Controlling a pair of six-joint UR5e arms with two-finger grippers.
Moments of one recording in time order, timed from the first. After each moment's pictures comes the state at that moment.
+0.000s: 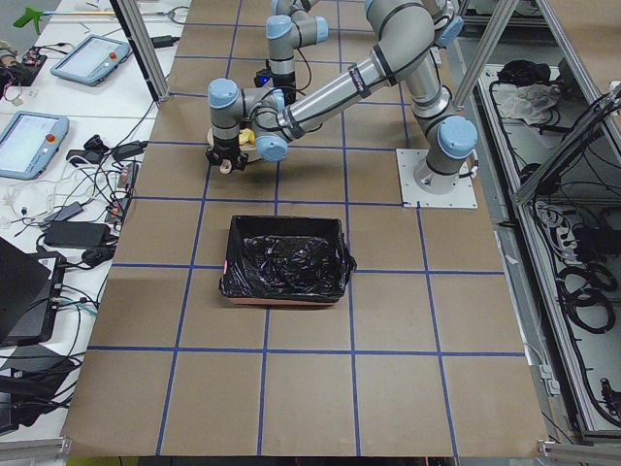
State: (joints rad) left arm -1.34 -2.13 -1.56 -0.89 1.60 1.90; right arm 2.14 -0.89 1.31 -2.12 -1.26 0.90
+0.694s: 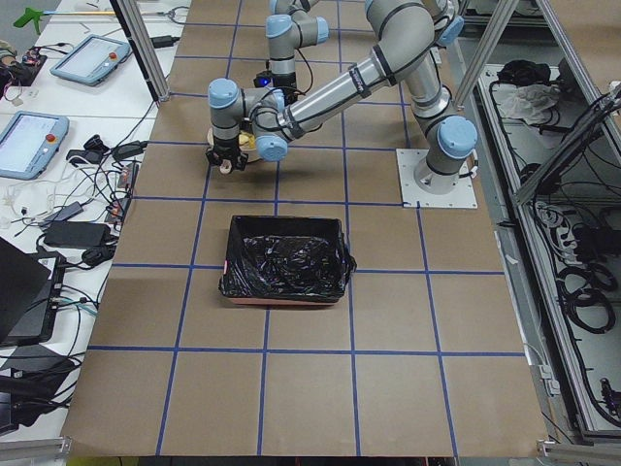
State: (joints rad) left arm -1.34 -2.13 -1.56 -0.89 1.60 1.90; right arm 2.17 -0.88 1.26 -2.11 -1.20 0.96
